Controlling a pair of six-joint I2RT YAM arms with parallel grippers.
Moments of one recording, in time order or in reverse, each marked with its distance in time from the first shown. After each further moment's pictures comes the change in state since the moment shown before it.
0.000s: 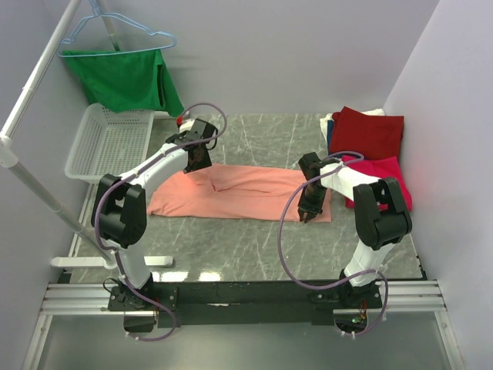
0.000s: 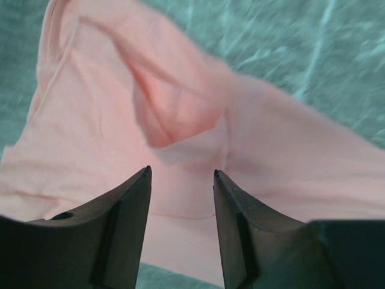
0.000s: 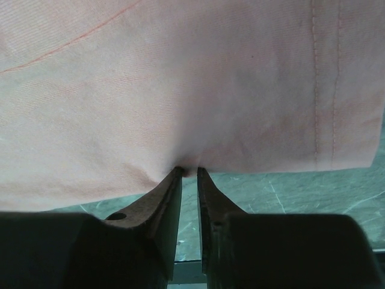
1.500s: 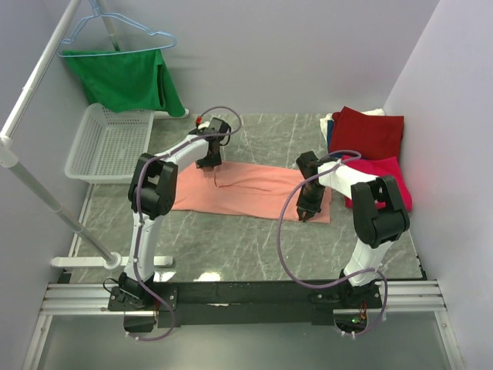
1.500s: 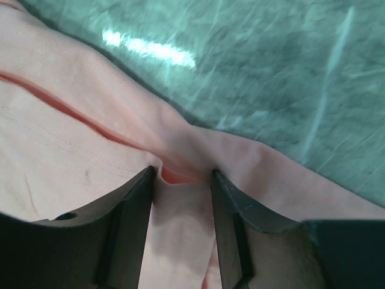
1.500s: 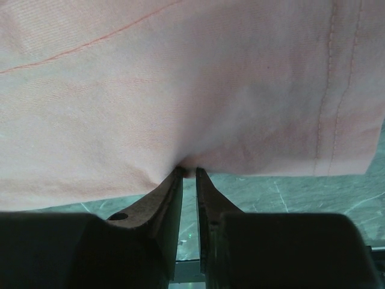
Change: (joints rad) left arm 0.010 0.422 0.314 -0.014 -0.003 0.085; right arm 0.012 0.021 0.030 -0.022 0.007 -0.001
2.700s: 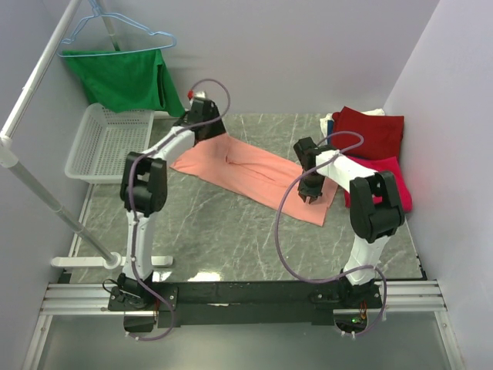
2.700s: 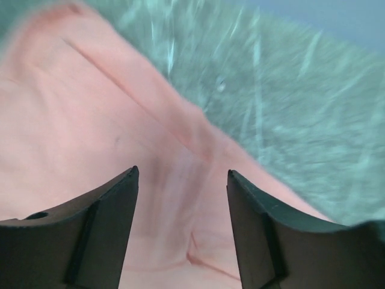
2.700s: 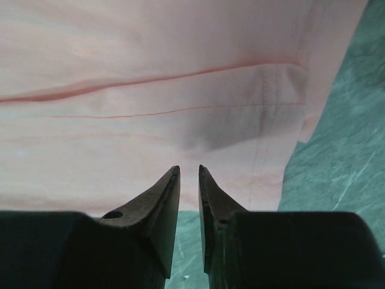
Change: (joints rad) left arm 0.102 0.028 0.097 0.399 0.323 0.042; right arm 0.002 0.046 0.189 -0.031 0.224 -0.010
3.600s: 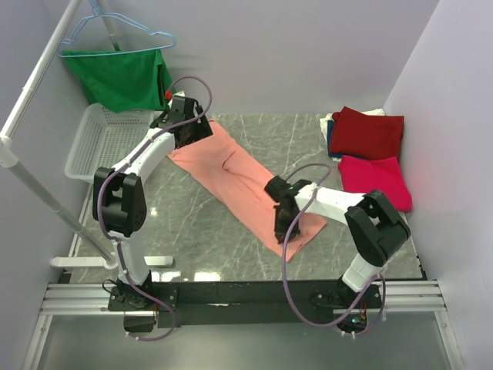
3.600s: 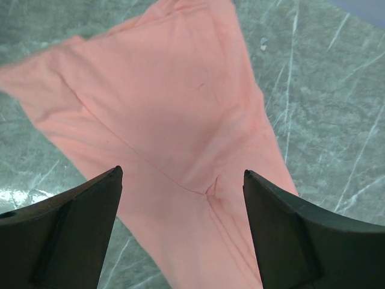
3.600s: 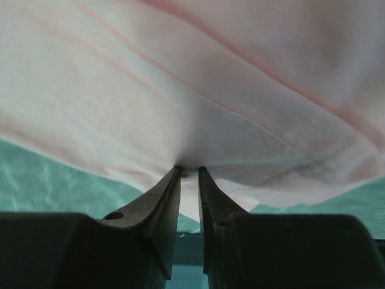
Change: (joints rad) left arm 0.040 -0.365 -0.229 -0.197 -0.048 -0.034; right arm 0.337 -0.167 -0.338 0.093 -0.243 0.122
